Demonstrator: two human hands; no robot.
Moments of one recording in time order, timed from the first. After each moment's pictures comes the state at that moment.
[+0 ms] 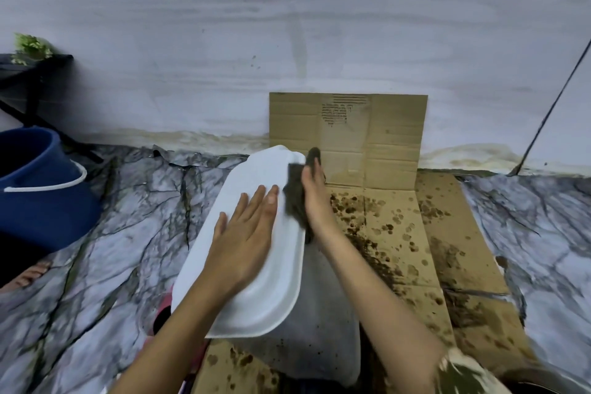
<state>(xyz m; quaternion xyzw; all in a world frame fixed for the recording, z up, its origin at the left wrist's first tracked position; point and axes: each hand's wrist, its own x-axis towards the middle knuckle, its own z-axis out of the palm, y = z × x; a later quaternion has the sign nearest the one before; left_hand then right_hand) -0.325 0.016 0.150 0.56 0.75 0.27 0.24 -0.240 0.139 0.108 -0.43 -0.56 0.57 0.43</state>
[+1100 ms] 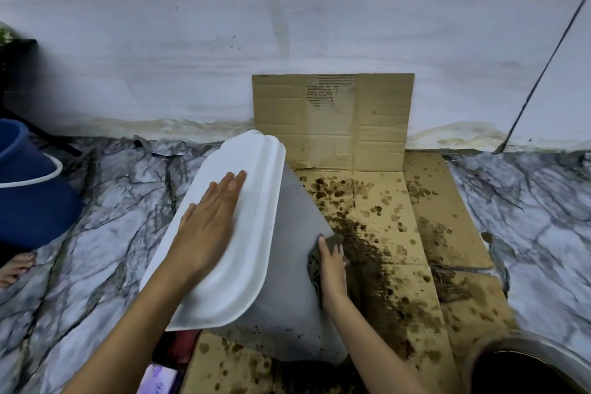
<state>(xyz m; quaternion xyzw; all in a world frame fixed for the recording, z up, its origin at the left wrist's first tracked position) -0.348 0.013 0.146 0.54 0.75 0.29 0.25 -0.183 0.083 -0.022 -0.63 -0.38 0.61 0.29</state>
